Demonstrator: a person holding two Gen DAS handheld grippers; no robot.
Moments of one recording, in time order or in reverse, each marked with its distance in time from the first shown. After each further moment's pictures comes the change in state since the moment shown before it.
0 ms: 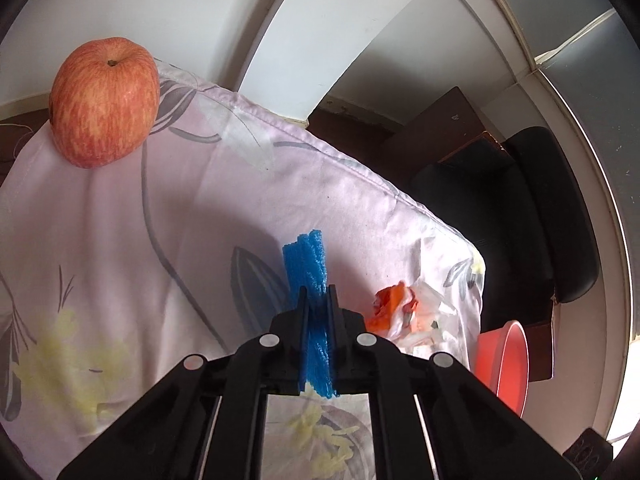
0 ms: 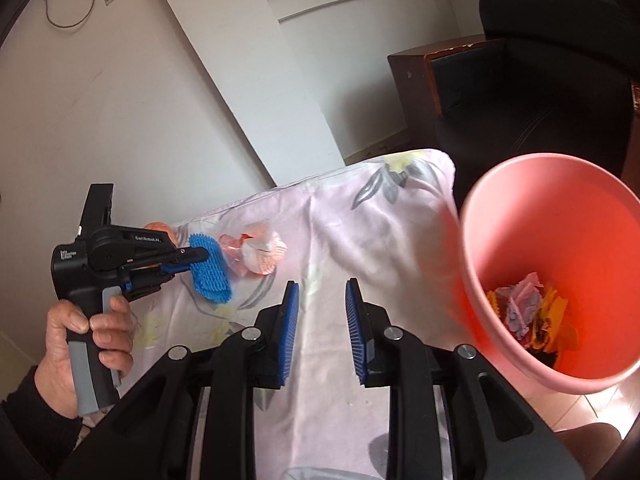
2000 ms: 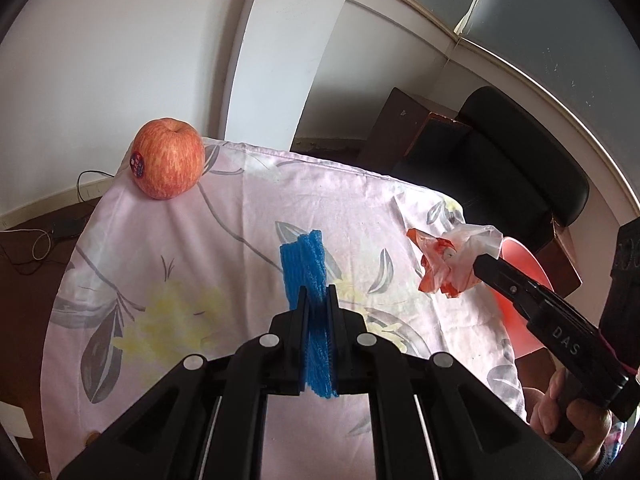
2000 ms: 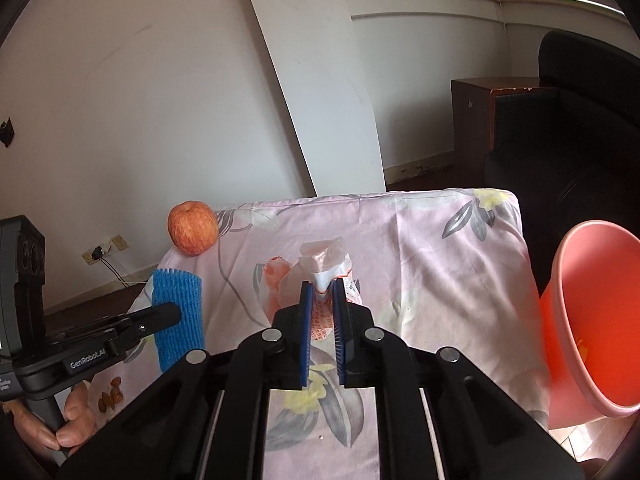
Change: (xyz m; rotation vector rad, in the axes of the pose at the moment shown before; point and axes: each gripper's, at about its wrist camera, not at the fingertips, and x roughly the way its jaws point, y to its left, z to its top) left arm -0.097 0.009 -0.079 0.344 -0.176 0.044; right arm 0.009 0.088 -0.007 -0.216 -0.036 -0.029
